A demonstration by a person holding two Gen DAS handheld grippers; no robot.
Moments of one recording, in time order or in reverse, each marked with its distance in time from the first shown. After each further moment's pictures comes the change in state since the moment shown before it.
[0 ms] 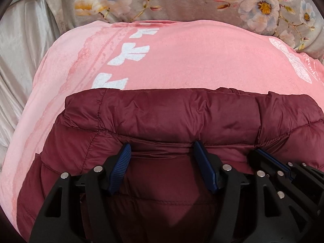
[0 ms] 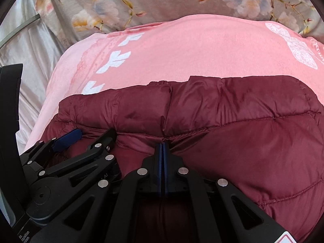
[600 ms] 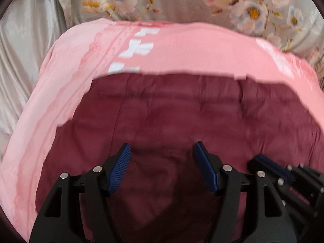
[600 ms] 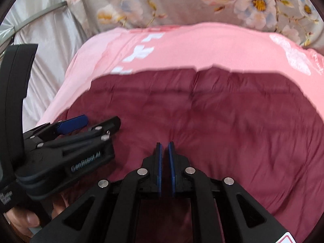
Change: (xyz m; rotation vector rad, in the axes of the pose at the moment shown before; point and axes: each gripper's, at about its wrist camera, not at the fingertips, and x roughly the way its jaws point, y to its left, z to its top) left arm -0.062 0.032 -0.048 0.004 0.020 -0.063; right arm -0.065 0.033 -0.062 -0.095 0.000 0.018
